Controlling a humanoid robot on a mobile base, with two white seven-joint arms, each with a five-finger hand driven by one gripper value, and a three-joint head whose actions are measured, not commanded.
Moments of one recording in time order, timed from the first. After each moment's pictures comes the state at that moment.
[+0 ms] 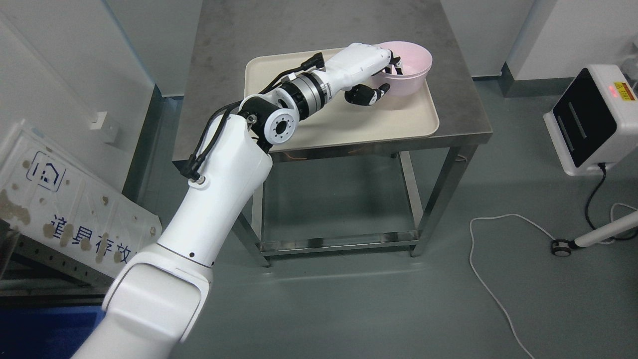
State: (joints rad) left arm -1.01 0.00 -0.49 -1.02 -0.75 -0.32 -0.41; right arm 0.04 0.00 0.00 -0.04 0.00 -0.18 0.01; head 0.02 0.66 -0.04
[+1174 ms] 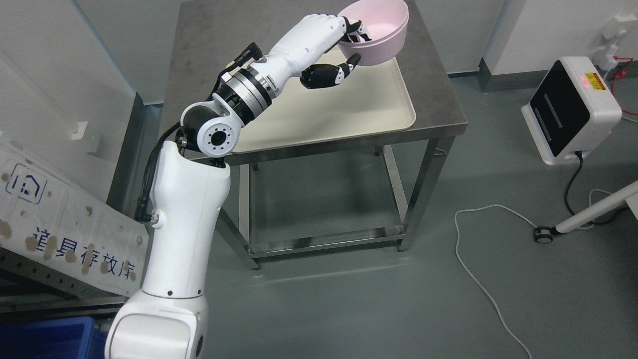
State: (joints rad) left arm -0.84 0.00 -0.15 -1.36 -0.72 -0.42 -0.51; right arm 0.04 0.00 0.00 -0.04 0.00 -0.18 0.01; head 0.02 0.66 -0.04
